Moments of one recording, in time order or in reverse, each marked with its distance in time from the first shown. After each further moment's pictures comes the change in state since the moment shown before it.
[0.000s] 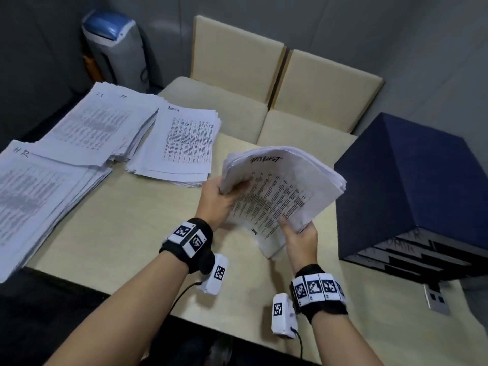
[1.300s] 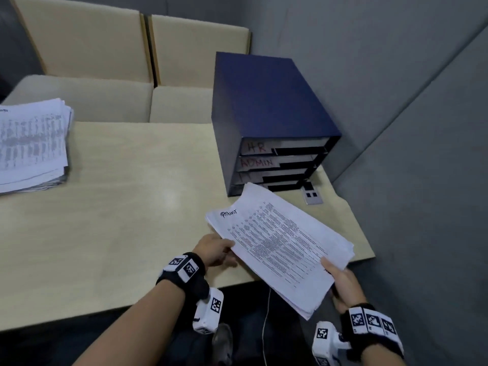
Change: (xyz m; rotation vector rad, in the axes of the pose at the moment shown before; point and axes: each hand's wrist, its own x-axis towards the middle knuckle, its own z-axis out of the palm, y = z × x) left_hand -0.162 -0.122 0.224 0.192 -0.546 -0.793; right_hand -0.156 0.108 -0.388 0.241 0.486 0.452
